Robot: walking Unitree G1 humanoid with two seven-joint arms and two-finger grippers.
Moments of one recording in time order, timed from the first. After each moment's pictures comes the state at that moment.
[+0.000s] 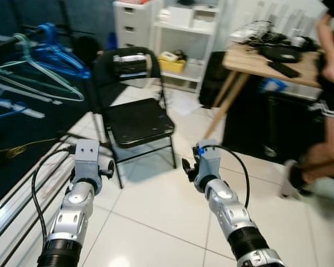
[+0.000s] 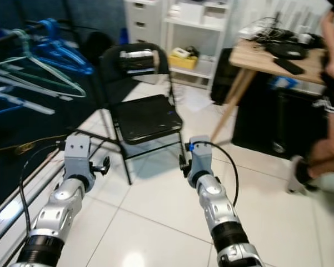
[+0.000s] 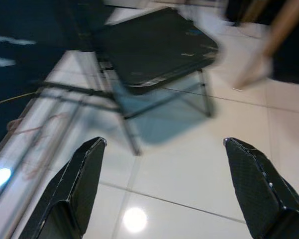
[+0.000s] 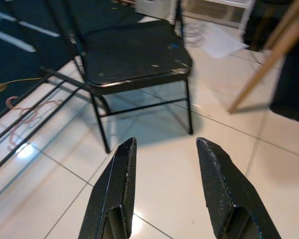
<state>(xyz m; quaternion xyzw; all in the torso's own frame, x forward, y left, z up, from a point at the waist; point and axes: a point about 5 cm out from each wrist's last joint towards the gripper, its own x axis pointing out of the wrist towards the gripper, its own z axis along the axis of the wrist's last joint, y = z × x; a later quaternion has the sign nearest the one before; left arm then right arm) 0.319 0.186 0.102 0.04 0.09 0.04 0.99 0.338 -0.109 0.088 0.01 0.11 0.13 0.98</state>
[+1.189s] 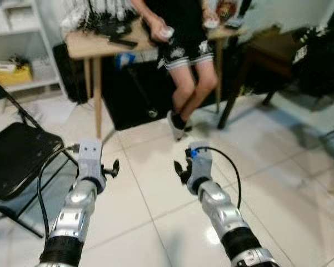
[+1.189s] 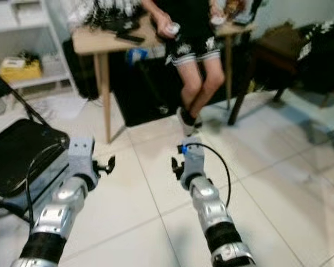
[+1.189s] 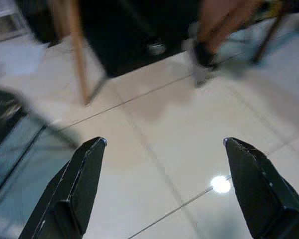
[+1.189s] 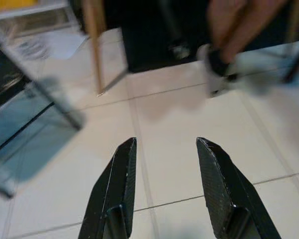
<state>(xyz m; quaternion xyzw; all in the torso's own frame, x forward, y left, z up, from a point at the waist) 0.326 0.181 0.107 0.02 0.08 0.02 1.00 0.340 -0.109 0.088 0.00 0.11 0.13 0.98</state>
